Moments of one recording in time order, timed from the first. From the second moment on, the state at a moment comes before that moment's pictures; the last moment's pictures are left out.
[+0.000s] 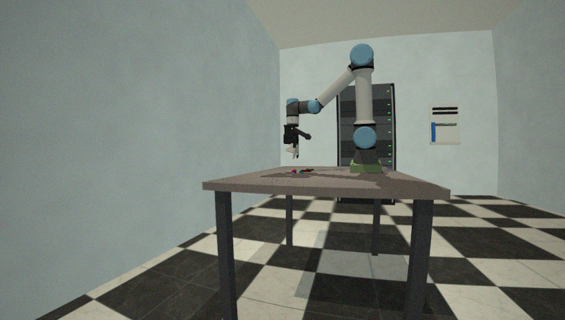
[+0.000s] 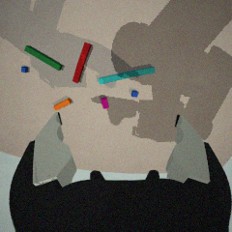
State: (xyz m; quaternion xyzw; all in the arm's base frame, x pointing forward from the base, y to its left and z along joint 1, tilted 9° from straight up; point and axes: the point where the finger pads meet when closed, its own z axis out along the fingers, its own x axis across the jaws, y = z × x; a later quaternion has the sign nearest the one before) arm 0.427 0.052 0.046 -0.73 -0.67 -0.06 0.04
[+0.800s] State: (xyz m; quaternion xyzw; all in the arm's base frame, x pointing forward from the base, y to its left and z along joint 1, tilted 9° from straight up) arm 0.437 0.039 0.044 -0.54 -0.84 -0.07 0.02
